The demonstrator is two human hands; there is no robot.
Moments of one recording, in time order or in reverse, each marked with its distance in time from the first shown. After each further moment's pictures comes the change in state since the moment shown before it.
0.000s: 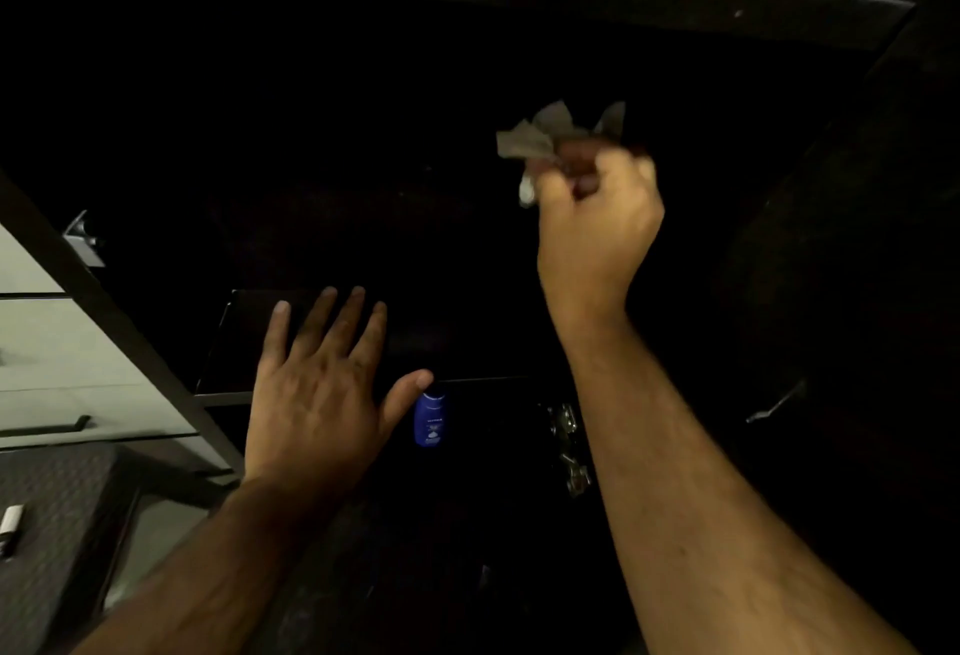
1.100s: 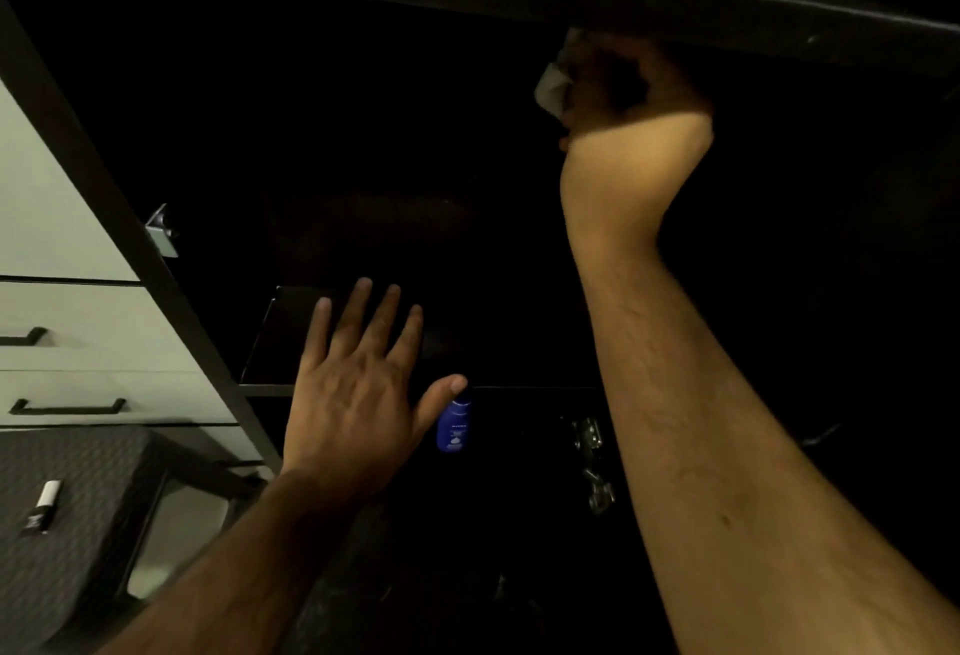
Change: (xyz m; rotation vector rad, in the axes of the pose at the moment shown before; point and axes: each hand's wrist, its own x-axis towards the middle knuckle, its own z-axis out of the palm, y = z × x) left_hand 0.001 -0.001 0.005 -0.006 0.043 0.003; right_hand 0.024 -0.067 0.009 0.376 -0.009 0.062
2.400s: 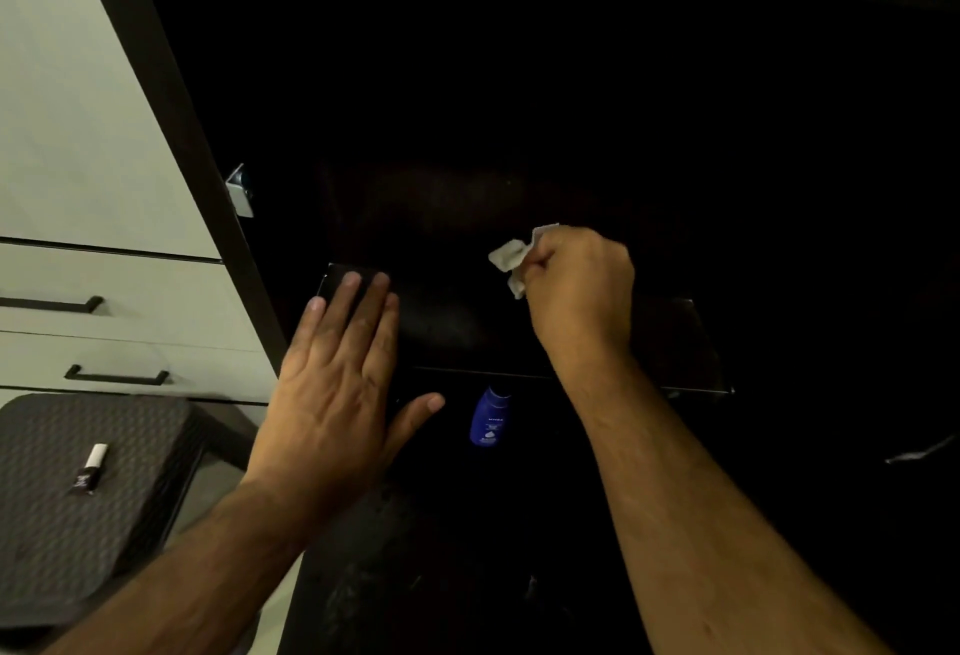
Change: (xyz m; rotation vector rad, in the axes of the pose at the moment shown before) left_hand -0.033 -0.042 0.005 0.062 0.065 0.027; right_hand -0.083 0.072 0.001 -0.634 -0.509 -0.087
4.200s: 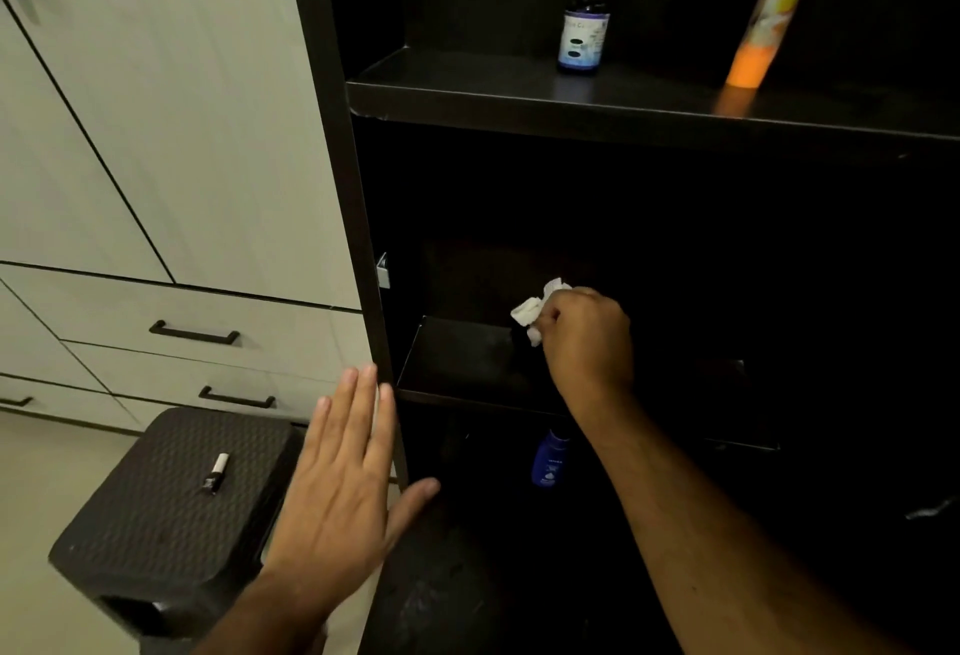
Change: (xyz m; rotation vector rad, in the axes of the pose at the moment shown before) left_hand -0.074 -0.027 -0.016 0.015 0.015 -0.137; right_hand -0.003 -0.028 0.018 -0.076 -0.022 -0.158
